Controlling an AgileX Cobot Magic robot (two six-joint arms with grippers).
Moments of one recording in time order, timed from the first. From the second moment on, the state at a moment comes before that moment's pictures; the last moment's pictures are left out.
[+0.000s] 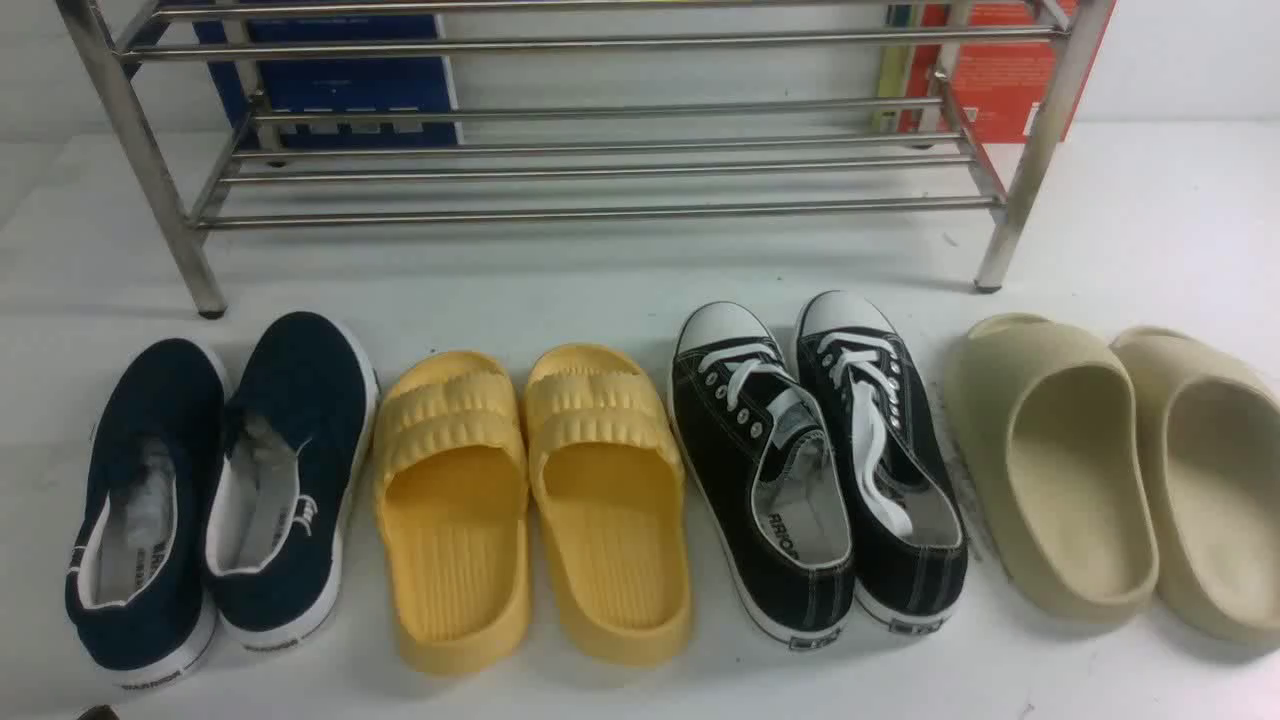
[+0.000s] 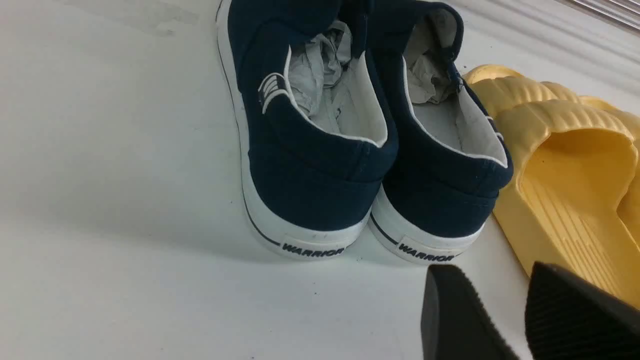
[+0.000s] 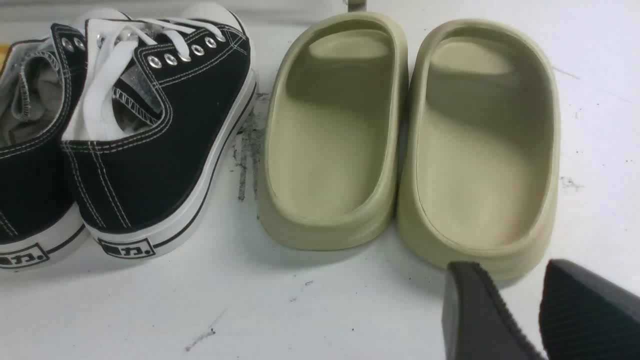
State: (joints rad) right arm 0.06 -0.01 0.01 0.05 0.39 0.04; left arm 0.02 -0.01 0.03 -0.07 0.40 -0.32
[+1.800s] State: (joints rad) right arm 0.06 -0.01 0.01 0.05 0.39 0.04; left arm 0.02 0.98 -0.81 -0.13 0.92 -0.24
